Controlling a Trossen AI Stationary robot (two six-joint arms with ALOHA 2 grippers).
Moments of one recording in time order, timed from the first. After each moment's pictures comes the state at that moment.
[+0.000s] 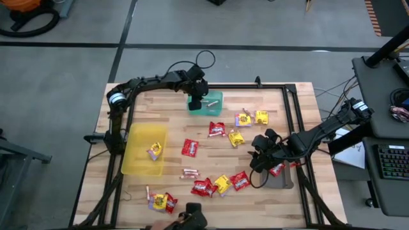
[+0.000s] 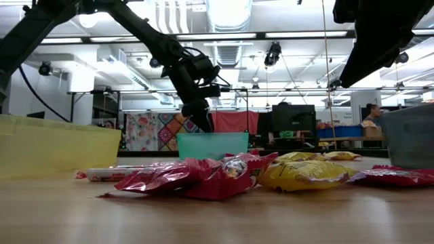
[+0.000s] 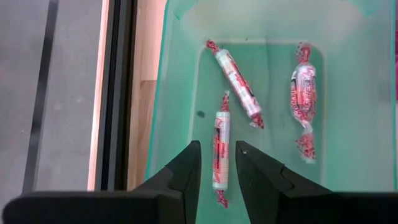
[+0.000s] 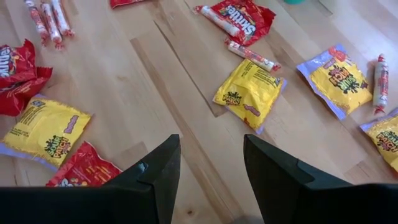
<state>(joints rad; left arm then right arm) 0.61 2.02 1.53 -0.52 0.11 0.62 0.46 1.21 0.83 -0.75 0.50 0.86</state>
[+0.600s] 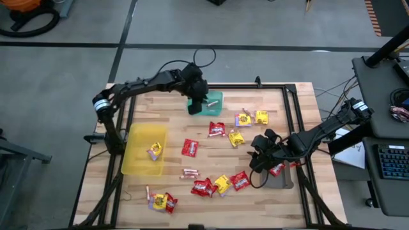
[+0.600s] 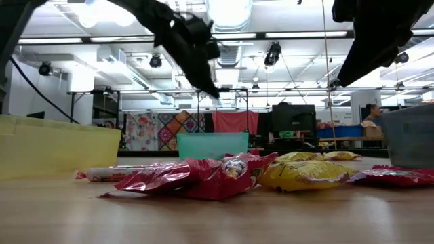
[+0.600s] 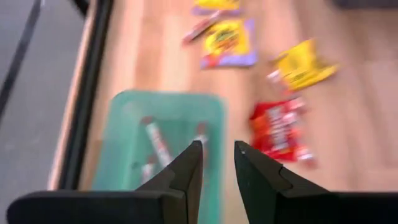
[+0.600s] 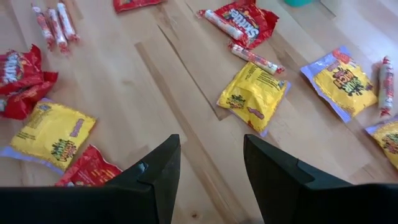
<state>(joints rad) 0.50 1.80 1.52 -0.61 0.29 0.43 0.46 1.21 0.83 -0.72 0.50 0.86</state>
